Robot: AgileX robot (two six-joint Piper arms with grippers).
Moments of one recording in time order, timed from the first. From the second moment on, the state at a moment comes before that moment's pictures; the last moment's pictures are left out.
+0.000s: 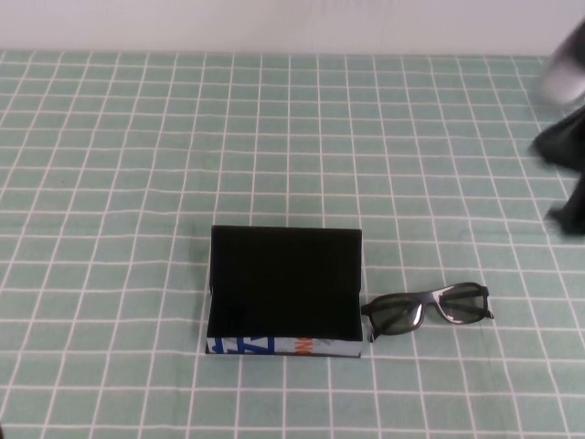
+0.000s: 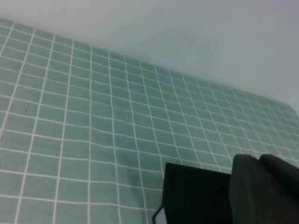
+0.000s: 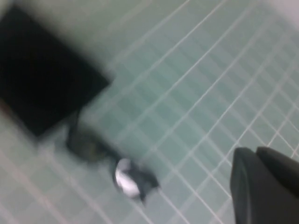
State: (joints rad) right arm 0.47 1.15 -1.27 -0.04 0.96 -0.45; left arm -0.07 0.39 -0.69 -0.39 0.70 -0.06
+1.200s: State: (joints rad) right arm 0.51 1.64 -1.04 -0.03 0.69 -0.96; left arm -0.07 0.40 -0.69 -0.37 0.78 0.02
